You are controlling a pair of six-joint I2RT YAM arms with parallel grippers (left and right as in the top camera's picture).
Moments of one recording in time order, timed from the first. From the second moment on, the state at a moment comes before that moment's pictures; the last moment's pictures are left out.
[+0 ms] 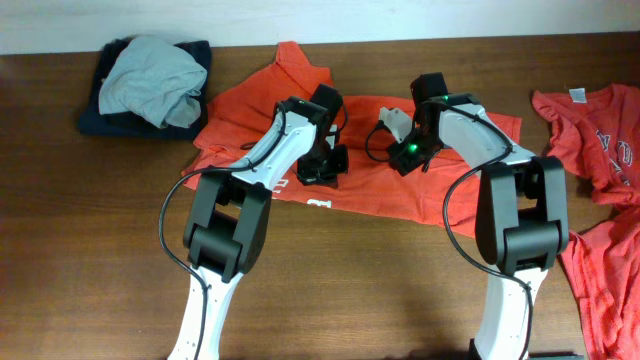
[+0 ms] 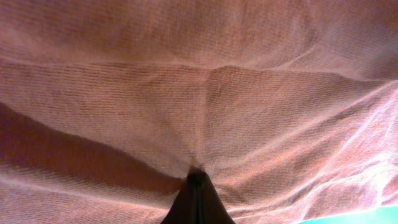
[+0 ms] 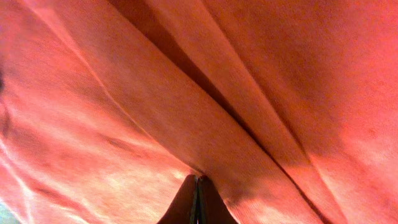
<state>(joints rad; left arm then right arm) -0.49 2.40 1.94 -1.06 0.33 -0.47 0.12 2.18 1.60 -0.85 -0.29 -0.46</state>
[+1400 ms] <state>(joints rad) -0.49 2.41 1.95 -1.07 0.32 -0.47 -0.01 2.18 1.62 -0.98 -0.27 -0.29</state>
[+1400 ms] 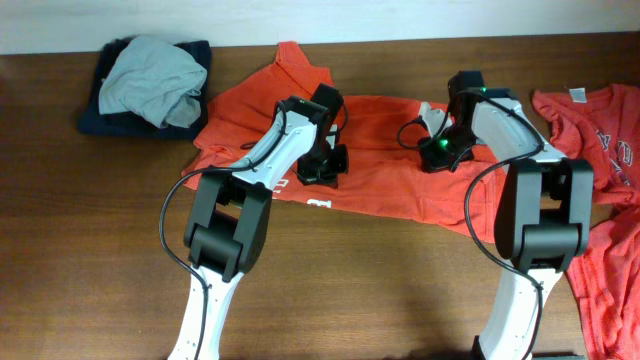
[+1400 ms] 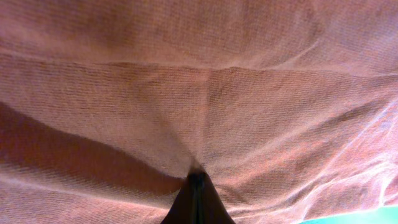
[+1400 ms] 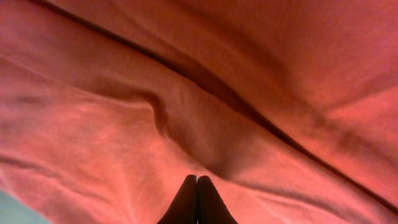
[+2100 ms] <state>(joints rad) -0.49 2.41 1.95 -1.09 0.31 -0.47 -0.01 2.16 1.63 -0.84 -0.25 -0.28</state>
